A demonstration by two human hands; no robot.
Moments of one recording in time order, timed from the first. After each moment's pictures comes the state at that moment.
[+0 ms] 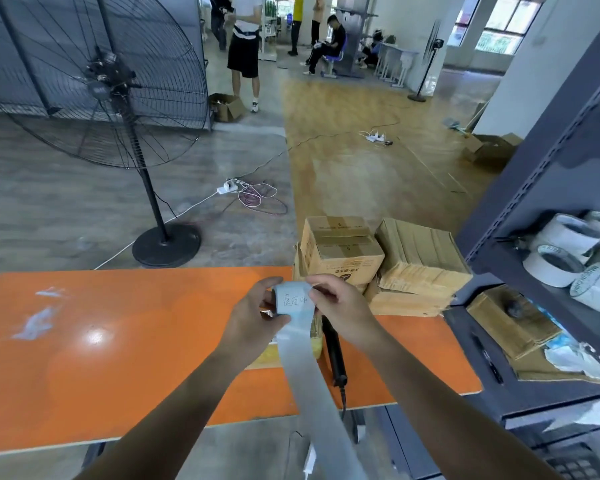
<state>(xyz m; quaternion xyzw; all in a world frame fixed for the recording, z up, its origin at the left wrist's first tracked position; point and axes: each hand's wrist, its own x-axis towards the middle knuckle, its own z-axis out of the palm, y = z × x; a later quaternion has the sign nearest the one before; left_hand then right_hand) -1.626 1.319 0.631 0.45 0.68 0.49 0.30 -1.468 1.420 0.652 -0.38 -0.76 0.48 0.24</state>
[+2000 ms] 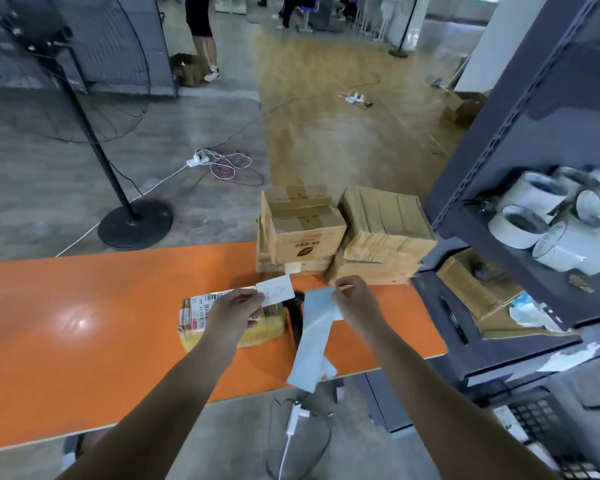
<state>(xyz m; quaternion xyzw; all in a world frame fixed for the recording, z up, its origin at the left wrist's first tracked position) -1.573 1.359 0.601 0.18 0.68 0.55 0.46 -1.379 1.471 0.591 -0.58 -0.64 0.45 0.22</state>
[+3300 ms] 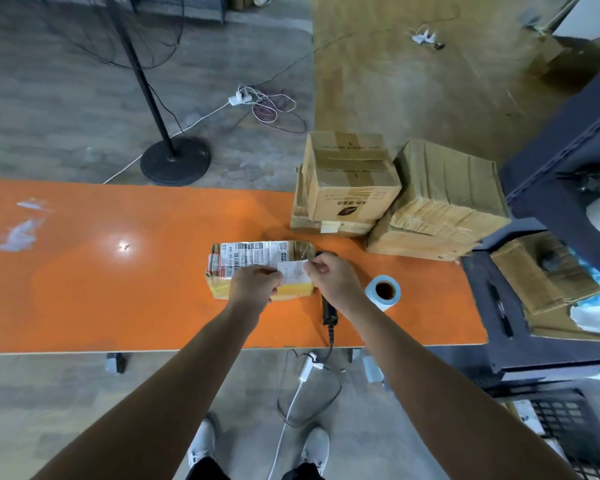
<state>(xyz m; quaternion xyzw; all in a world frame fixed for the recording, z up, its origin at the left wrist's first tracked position) -1.579 1.357 0.556 0.13 0.78 0.45 0.42 -1.451 1.458 0.529 -0.45 -0.76 0.45 0.14</state>
